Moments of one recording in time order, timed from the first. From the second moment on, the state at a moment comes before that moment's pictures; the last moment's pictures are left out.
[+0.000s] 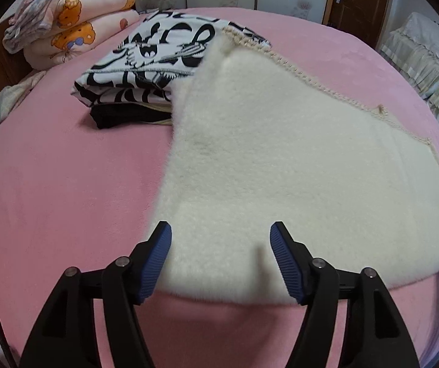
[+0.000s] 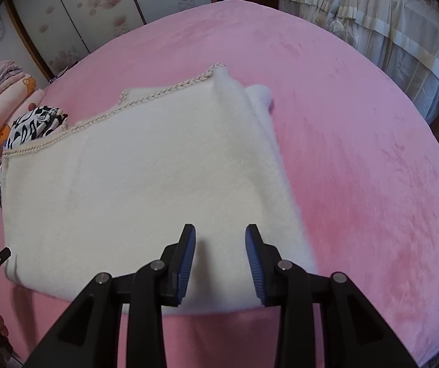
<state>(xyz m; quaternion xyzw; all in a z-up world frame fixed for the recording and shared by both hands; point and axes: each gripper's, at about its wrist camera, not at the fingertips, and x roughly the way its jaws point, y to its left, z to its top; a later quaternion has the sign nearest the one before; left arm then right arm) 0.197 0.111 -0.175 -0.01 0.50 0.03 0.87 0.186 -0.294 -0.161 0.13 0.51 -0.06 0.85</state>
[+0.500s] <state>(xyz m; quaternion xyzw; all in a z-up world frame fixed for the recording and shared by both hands) 0.125 0.112 -0.128 -0.04 0.51 0.01 0.86 0.131 -0.234 -0.117 0.10 0.52 -0.03 0.85</state>
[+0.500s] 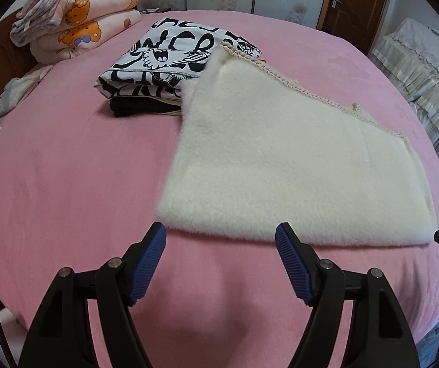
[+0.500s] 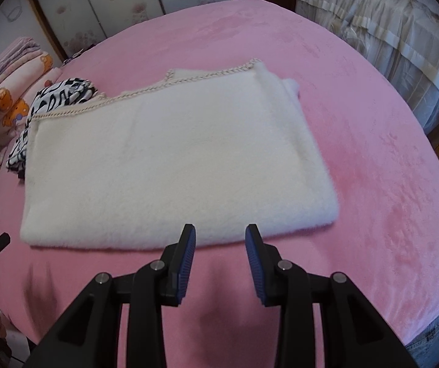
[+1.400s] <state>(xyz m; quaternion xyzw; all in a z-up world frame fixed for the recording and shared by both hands) 0.119 0.129 -0.235 -0.27 0.53 -0.09 0.80 0.104 -0.138 -0.142 0.07 0.48 0.02 0.88</state>
